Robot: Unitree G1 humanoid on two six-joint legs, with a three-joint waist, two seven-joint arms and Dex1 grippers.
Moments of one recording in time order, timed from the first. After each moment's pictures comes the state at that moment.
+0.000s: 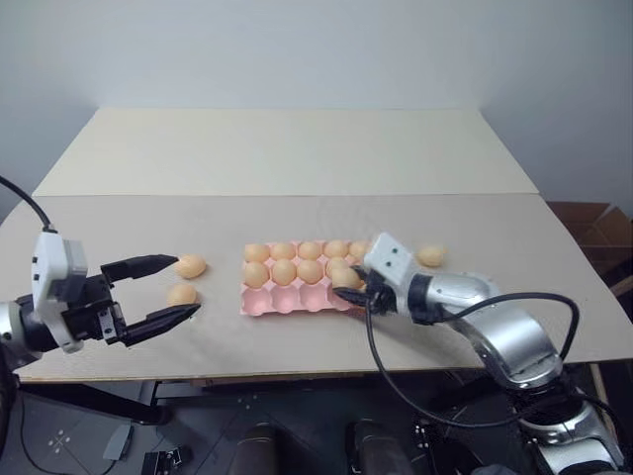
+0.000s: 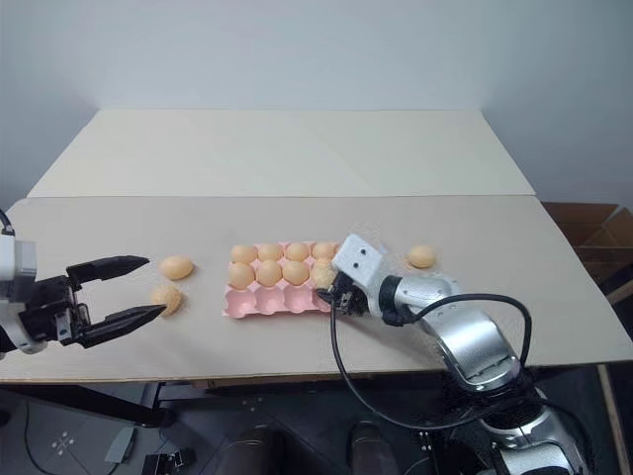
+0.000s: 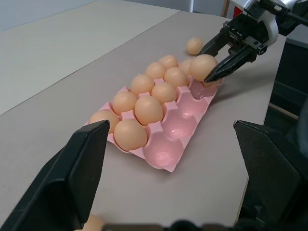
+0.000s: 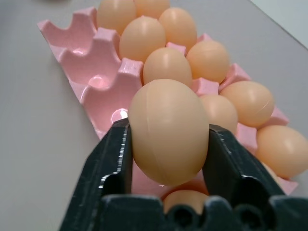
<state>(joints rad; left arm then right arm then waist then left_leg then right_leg) 0.12 0.91 0.60 -0.42 -0.78 0.53 -1.12 -0.46 -0.57 0.30 -0.47 0.25 0.85 0.64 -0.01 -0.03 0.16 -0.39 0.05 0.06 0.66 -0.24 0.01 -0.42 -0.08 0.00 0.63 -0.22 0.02</state>
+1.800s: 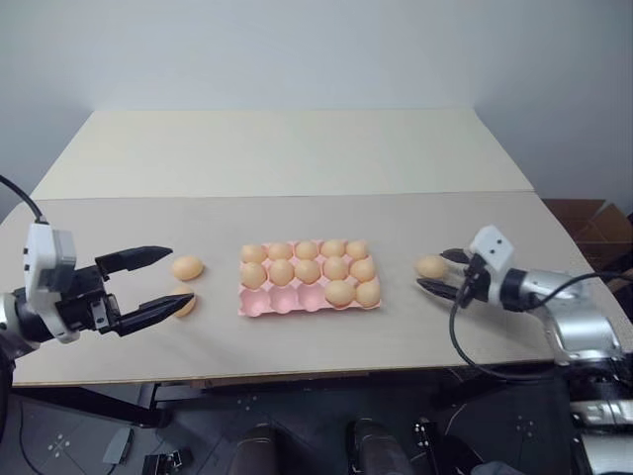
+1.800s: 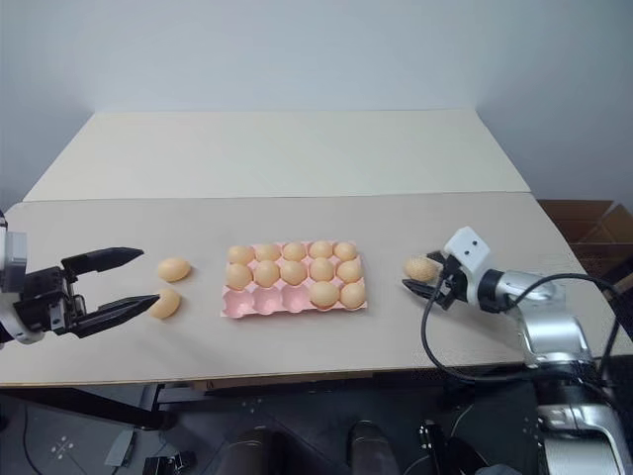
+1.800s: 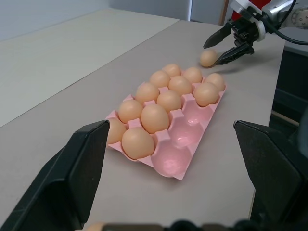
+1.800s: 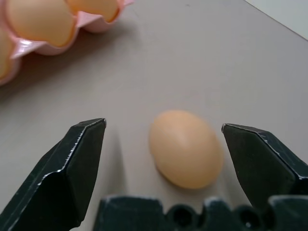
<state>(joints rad) 0.06 0.91 0.58 -0.33 -0.76 0.50 -1.17 -0.45 -0.71 -0.01 0.28 0.17 0.26 0.91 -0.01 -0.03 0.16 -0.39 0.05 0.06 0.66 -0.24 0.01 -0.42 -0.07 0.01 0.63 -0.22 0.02</state>
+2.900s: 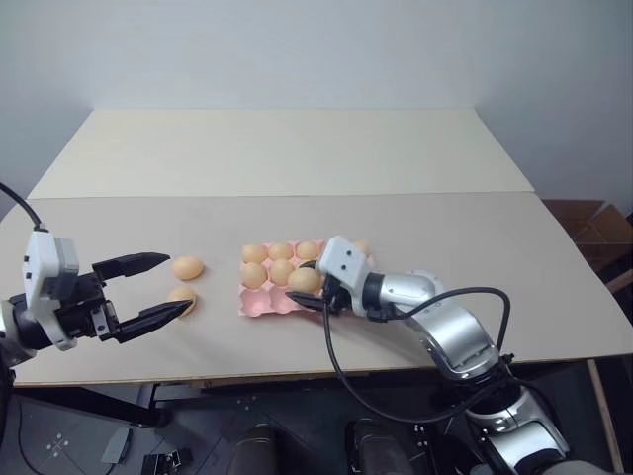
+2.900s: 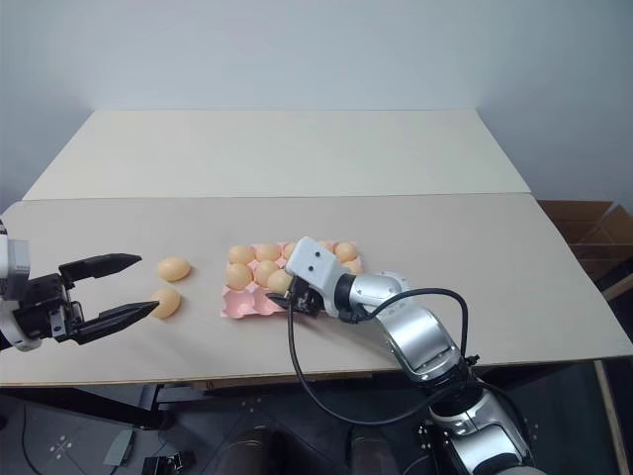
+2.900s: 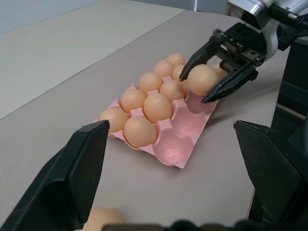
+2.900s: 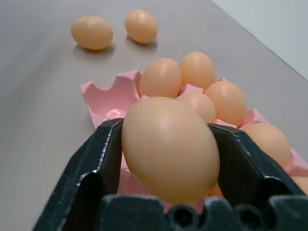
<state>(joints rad) 0.11 0.91 0.61 -0.37 -0.75 0.50 -1.15 -0.54 -0.35 0.40 -0.31 0.12 0.67 0.68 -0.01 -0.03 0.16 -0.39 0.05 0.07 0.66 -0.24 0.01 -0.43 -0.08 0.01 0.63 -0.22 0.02</state>
